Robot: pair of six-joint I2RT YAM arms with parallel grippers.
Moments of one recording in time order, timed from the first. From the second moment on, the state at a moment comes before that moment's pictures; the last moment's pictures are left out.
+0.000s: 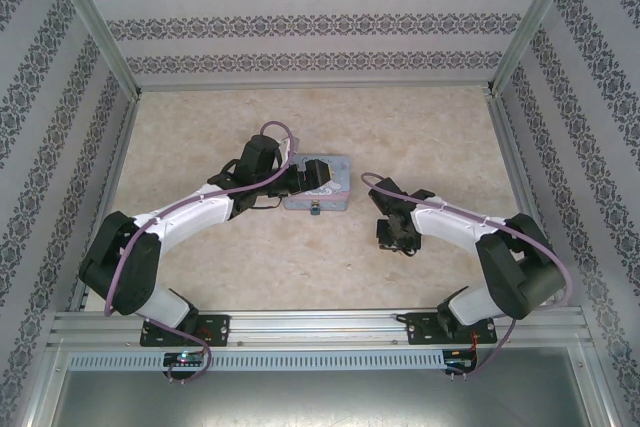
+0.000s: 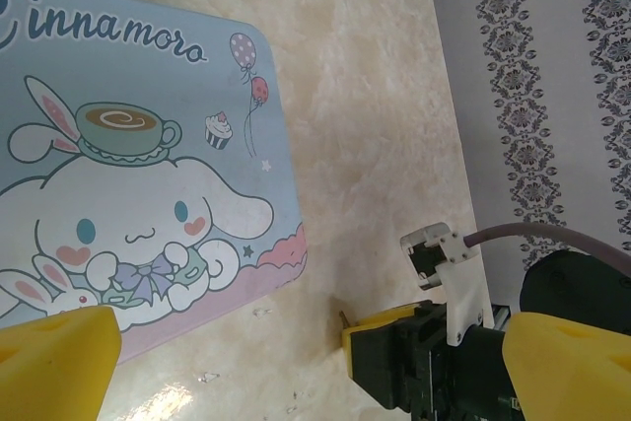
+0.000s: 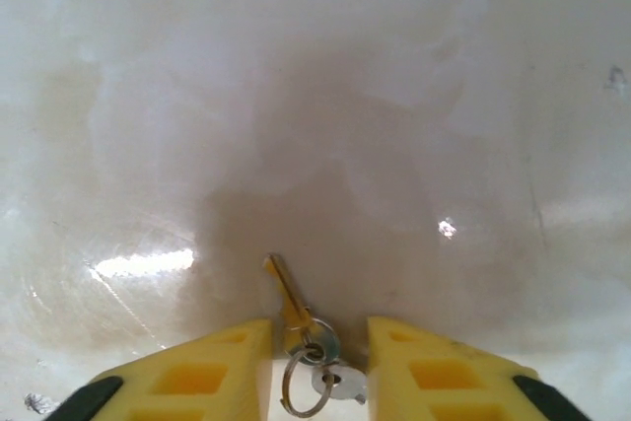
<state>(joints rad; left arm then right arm) -0.54 1.51 0.94 -0.02 0.43 -0.79 0.54 1.48 0.72 -0.72 0.05 0.68</state>
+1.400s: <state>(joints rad) -0.54 1.51 0.87 0.04 0.45 -0.83 0.53 1.19 0.59 -0.36 -0.33 0.65</state>
